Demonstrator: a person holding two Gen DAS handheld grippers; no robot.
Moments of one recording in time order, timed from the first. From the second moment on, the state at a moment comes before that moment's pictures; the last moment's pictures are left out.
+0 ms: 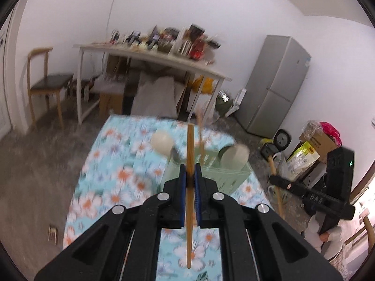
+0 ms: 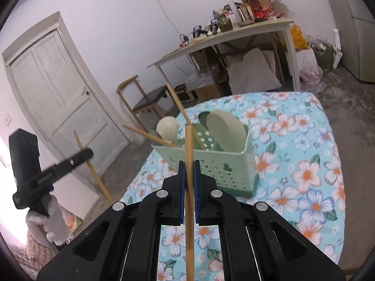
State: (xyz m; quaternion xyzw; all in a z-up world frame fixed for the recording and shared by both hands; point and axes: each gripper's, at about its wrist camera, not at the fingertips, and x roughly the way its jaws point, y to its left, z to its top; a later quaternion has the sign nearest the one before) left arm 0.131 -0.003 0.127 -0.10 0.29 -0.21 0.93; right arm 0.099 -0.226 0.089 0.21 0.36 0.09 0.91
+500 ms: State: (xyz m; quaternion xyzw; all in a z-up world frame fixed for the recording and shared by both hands) left arm 0.184 -0.048 0.207 -0.10 0.14 -0.24 0.96; right arm 0.103 -0.243 0.097 0.21 0.35 0.07 0.91
